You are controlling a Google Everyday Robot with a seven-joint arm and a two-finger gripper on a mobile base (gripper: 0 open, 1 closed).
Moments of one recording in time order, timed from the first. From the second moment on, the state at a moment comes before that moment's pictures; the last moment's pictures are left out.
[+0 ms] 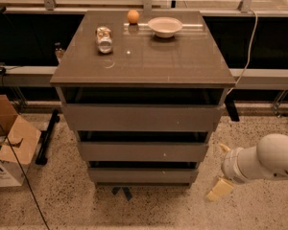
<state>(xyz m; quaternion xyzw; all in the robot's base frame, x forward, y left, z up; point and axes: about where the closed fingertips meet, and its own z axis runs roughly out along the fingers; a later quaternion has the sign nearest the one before) 0.466 -0.239 0.603 -0.54 0.80 0.06 0.25</state>
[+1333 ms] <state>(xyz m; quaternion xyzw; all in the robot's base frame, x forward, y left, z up) 0.486 -0.241 0.483 -0.51 0.83 0.10 0.22</state>
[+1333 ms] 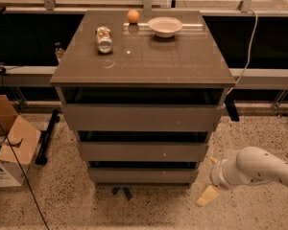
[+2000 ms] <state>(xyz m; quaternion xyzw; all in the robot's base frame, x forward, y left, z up) 0.500 -0.234 0.401 -0.51 0.82 0.14 0.22</state>
